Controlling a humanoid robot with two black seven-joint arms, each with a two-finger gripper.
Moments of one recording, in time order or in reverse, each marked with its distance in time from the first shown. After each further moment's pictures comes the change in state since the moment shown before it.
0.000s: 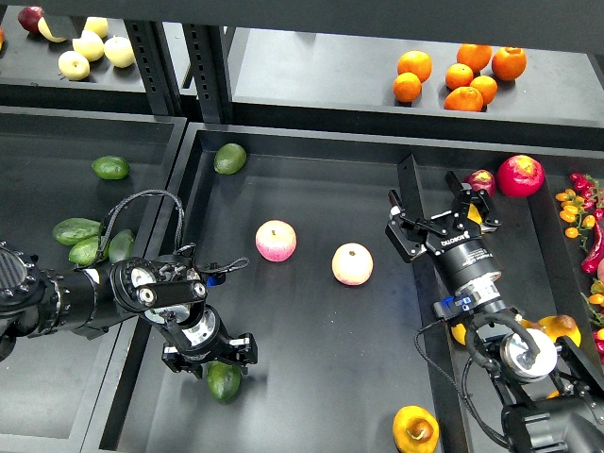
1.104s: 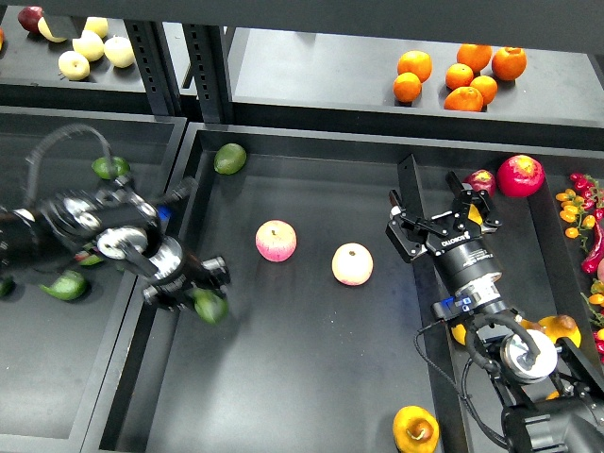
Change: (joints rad) left arm -0.156 0.230 -0.105 -0.008 -0.176 0.000 0.000; right arm -0.003 0.000 0.000 0.005 0.001 0.000 0.001
